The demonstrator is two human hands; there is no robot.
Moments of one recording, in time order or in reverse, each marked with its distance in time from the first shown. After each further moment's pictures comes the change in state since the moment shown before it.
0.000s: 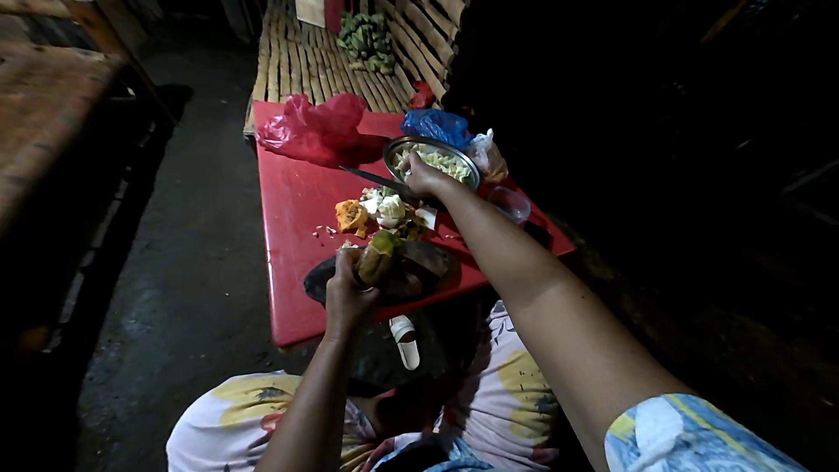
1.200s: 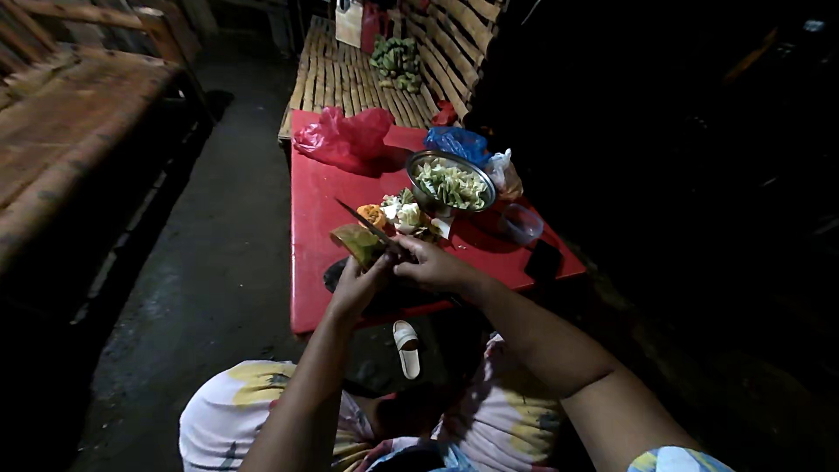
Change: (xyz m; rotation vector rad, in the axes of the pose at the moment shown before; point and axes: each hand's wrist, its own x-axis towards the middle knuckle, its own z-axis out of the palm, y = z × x) left_hand 0.014 0.012 -0.019 -0.663 -0.165 -0.243; right_hand -0.131 0.014 0.069 0.330 -0.268 -0.522
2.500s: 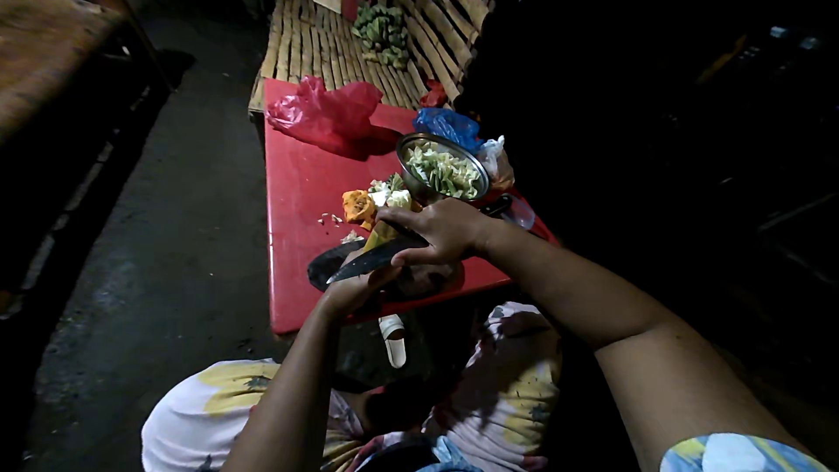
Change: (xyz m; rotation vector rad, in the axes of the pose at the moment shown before) left_hand 0.006 -0.002 -0.008 0.048 -0.293 -0.016; right_hand 0.018 -0.020 -0.056 -1.008 -0.174 -0.214
